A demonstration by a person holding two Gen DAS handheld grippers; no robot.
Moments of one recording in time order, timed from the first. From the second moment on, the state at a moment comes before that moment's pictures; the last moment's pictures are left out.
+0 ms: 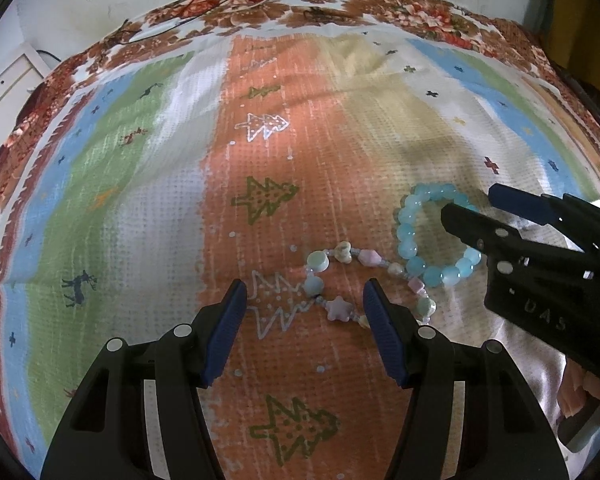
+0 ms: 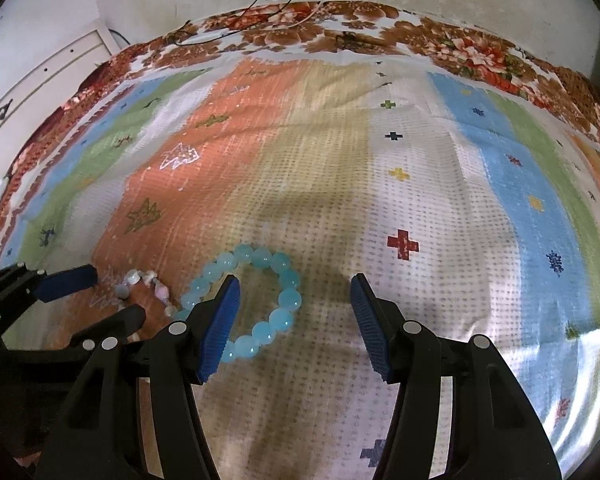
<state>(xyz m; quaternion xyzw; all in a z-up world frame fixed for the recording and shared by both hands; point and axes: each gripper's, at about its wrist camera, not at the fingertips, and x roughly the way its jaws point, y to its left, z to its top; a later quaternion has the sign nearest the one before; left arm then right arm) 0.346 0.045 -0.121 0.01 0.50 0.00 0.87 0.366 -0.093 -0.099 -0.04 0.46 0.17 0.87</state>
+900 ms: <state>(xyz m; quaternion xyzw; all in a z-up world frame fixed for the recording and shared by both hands) 0.346 0.053 -0.127 0.03 0.50 0.01 0.87 0.363 -0.091 -0.107 -0.09 0.47 0.15 0.86</state>
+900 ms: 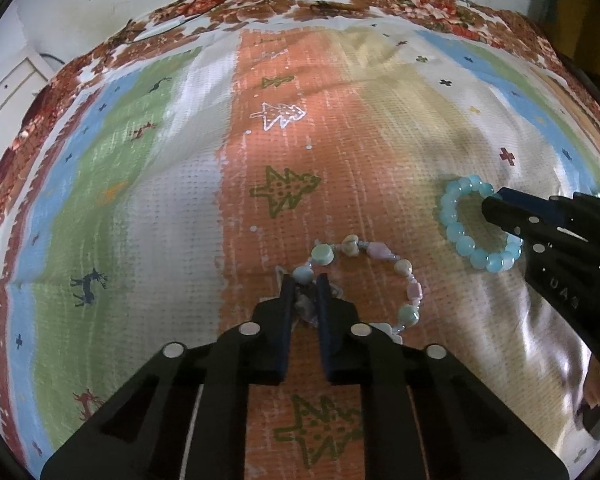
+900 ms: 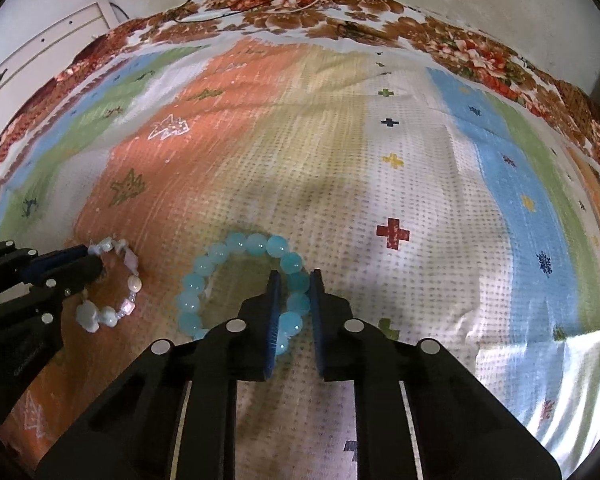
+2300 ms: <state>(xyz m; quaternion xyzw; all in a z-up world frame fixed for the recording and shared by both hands) 0.272 0.040 -0.039 -0.04 0.44 -0.04 0.90 0.259 -0.123 -0.009 -0.06 0.41 0.19 0.89</state>
